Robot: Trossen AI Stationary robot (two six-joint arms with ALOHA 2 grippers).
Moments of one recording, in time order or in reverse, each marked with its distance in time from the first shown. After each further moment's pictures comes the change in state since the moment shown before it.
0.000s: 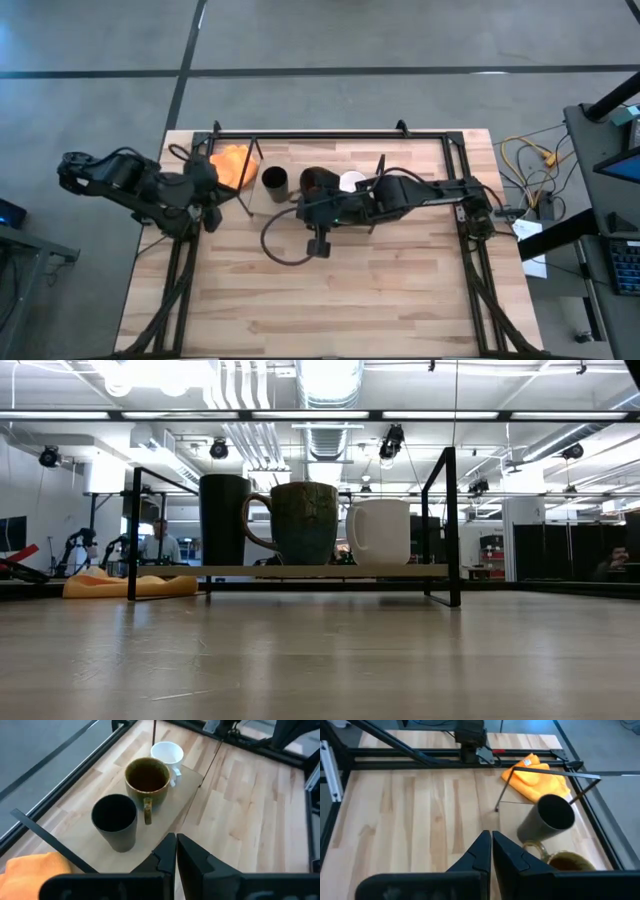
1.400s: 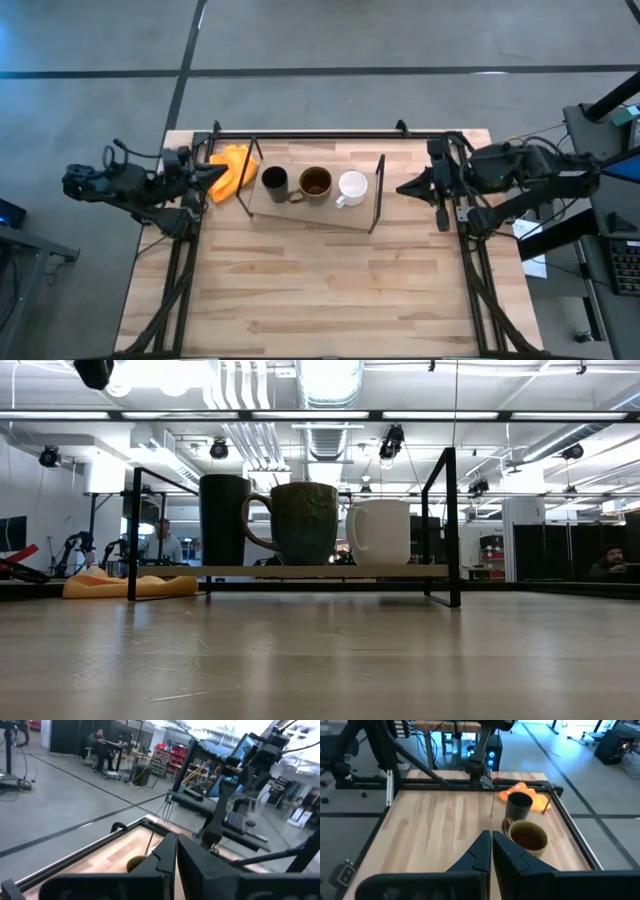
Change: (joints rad) left arm 0.000 -0.398 -0.537 0.820 -0.230 0.256; right arm -0.005 -1.006 -0.932 0.265 -0.093 -0.089
